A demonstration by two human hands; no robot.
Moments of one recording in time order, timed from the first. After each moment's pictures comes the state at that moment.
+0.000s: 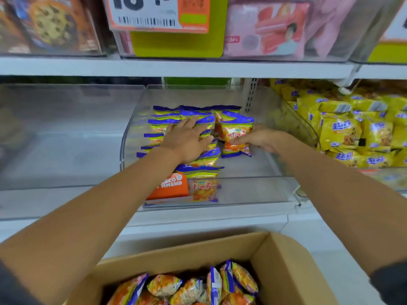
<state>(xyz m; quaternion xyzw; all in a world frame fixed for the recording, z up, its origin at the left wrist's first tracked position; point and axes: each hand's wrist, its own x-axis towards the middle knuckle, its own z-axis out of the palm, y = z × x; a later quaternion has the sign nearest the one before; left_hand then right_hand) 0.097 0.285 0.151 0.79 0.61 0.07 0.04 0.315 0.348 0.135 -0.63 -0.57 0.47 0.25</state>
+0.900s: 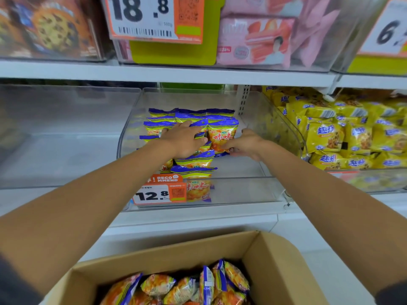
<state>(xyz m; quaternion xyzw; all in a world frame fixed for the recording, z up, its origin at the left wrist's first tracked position) 0.099 0.290 0.167 0.77 0.62 0.02 0.10 0.294 0.308 0.151 -0.66 -0.50 0.47 0.31</state>
